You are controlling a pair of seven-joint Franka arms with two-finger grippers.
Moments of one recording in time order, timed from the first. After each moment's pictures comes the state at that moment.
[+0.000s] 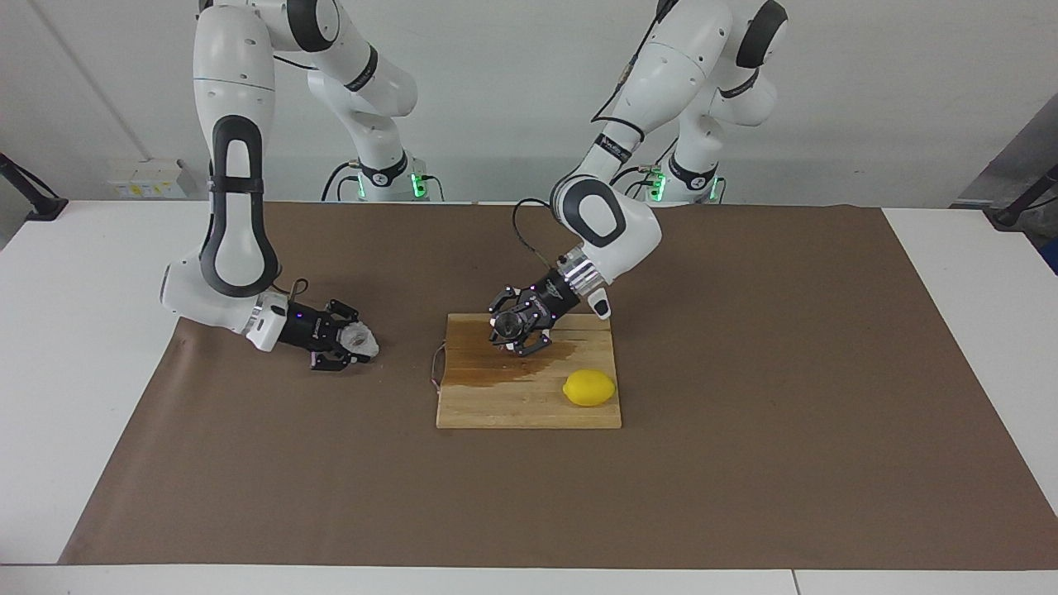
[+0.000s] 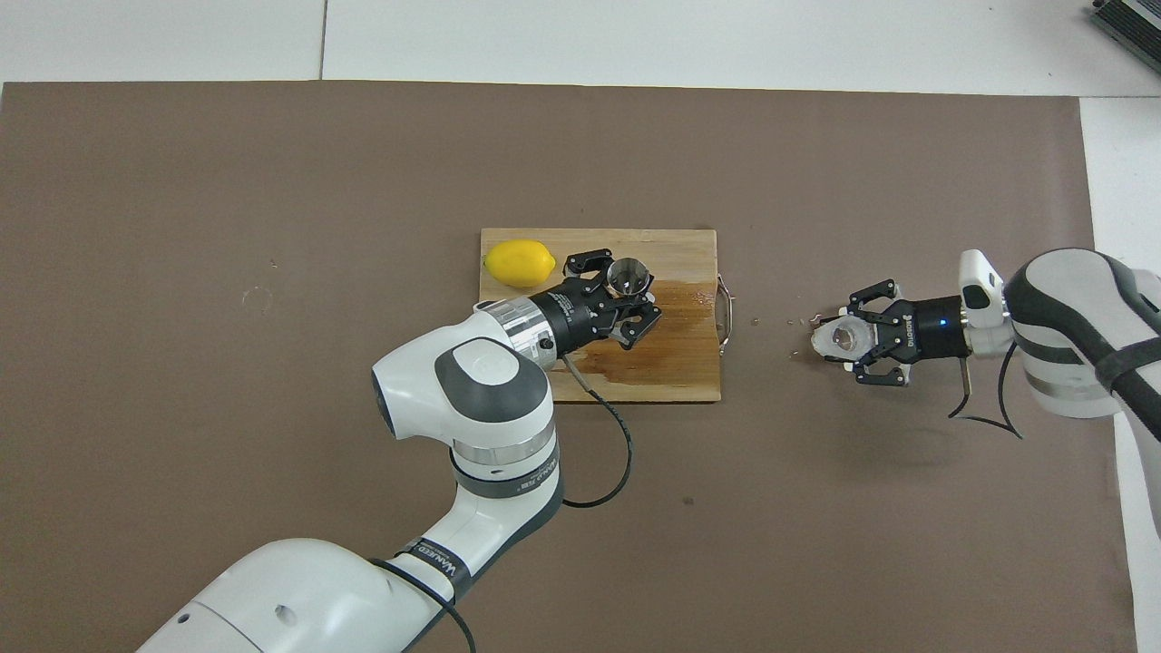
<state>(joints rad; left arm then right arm) -0.60 0.43 -0.17 -1.83 -2.08 2.77 -1.03 -0.30 0.41 0.09 -2.02 0.88 1.97 -2.30</state>
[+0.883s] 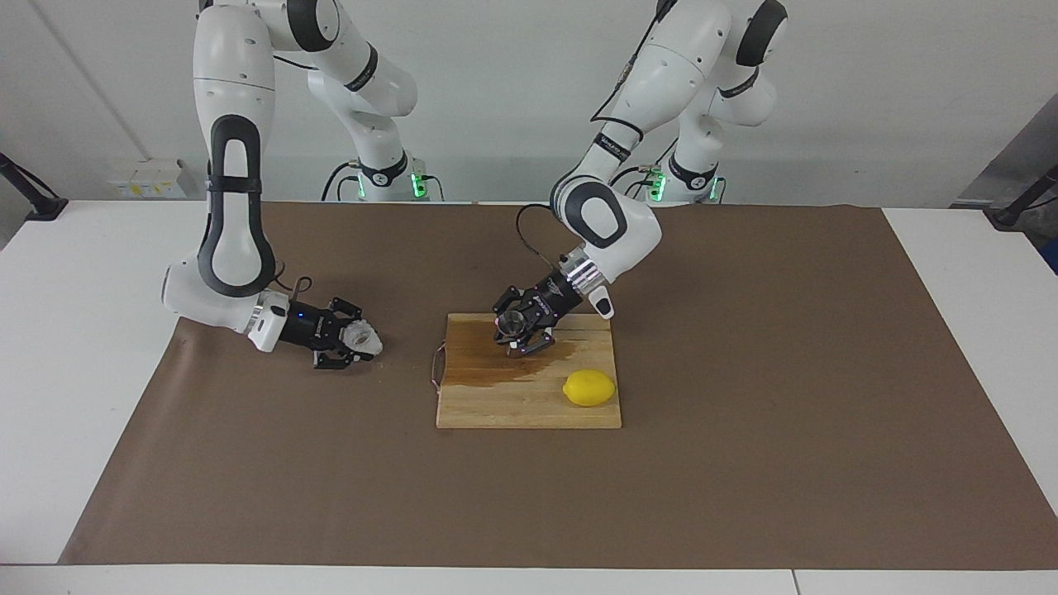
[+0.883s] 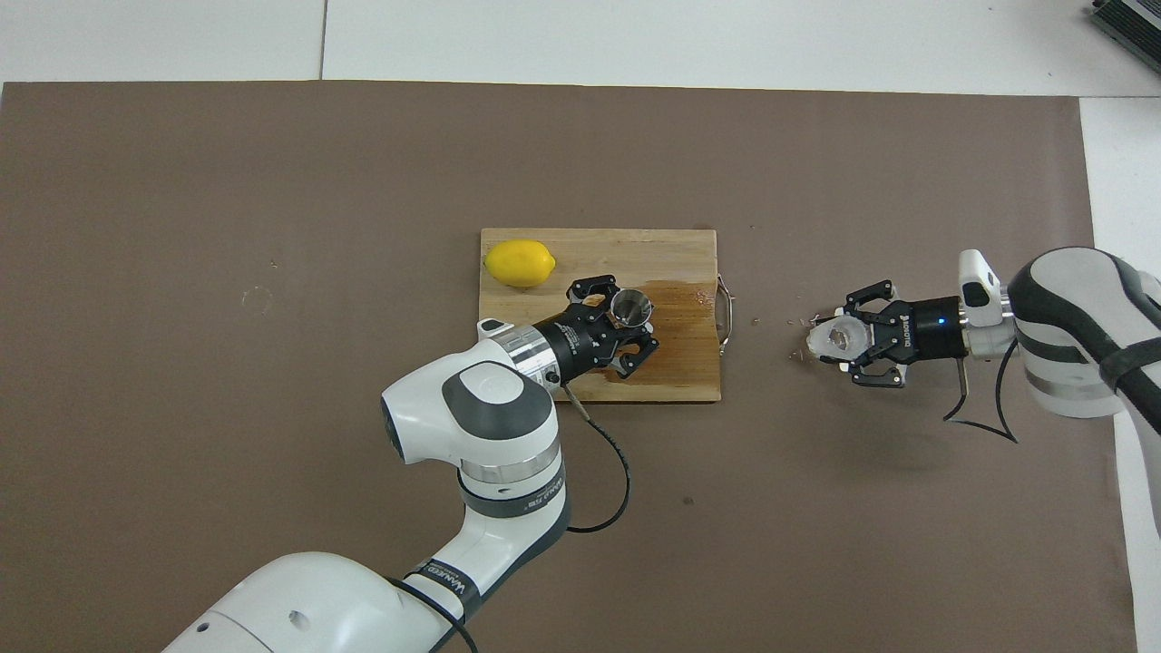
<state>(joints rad) -0.60 0.43 -0.16 -1.86 -2.12 2.77 -0.86 -0.30 0.40 0.09 -2.02 0.91 1.93 -2.24</state>
